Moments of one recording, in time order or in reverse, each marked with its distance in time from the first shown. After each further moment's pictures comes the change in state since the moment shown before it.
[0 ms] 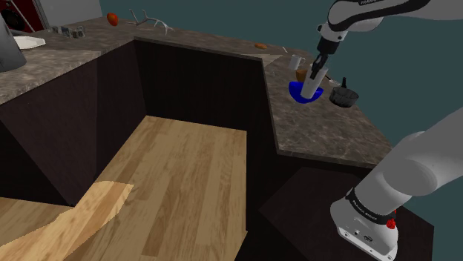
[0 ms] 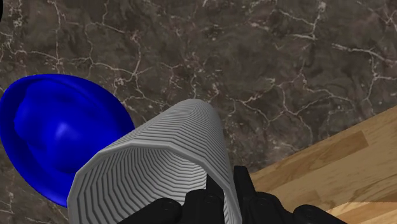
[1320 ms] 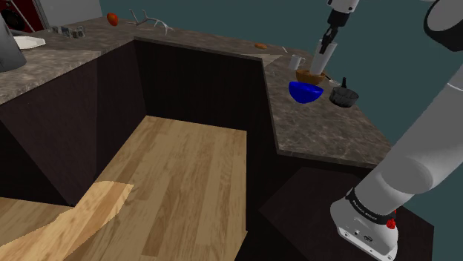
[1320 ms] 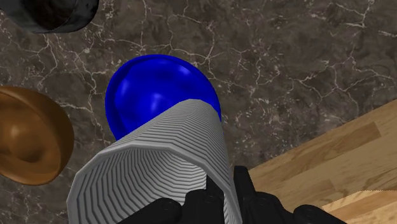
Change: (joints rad) arm -0.063 0.314 -0.110 0.558 0.152 -0.259 -0.229
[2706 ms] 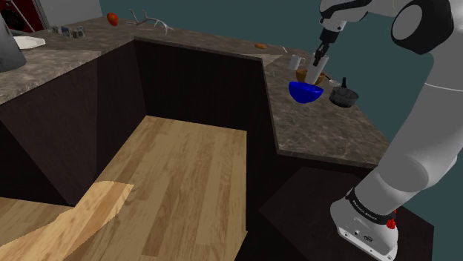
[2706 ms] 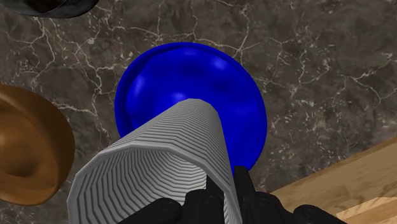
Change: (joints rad) arm -0.064 0.180 -0.022 0.020 0.100 0.136 -0.101
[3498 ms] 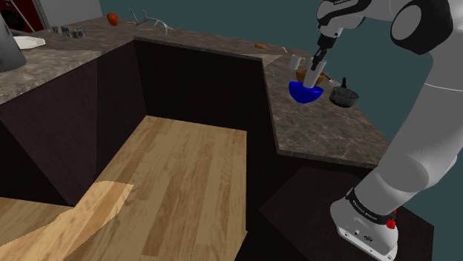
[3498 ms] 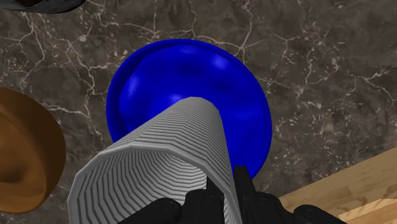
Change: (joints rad) arm 0.003 0.004 0.003 -0.060 0.006 0.069 -0.004
